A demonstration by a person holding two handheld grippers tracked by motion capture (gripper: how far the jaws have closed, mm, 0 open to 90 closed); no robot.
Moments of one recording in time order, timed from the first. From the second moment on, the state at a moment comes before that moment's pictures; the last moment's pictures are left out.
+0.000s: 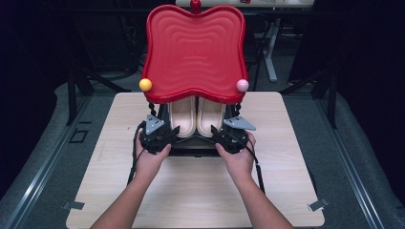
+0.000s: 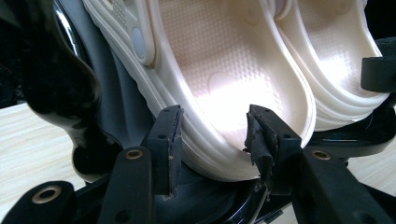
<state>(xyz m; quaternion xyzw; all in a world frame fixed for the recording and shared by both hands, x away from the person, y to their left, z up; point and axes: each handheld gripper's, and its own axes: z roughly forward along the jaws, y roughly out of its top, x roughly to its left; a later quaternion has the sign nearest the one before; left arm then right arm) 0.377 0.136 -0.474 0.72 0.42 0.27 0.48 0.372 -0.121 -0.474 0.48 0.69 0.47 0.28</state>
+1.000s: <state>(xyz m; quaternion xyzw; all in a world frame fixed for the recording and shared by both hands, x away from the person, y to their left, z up) 0.353 0.145 -0.456 0.72 0.40 0.28 0.49 0.353 -0.125 -0.453 0.45 0.70 0.46 0.31</state>
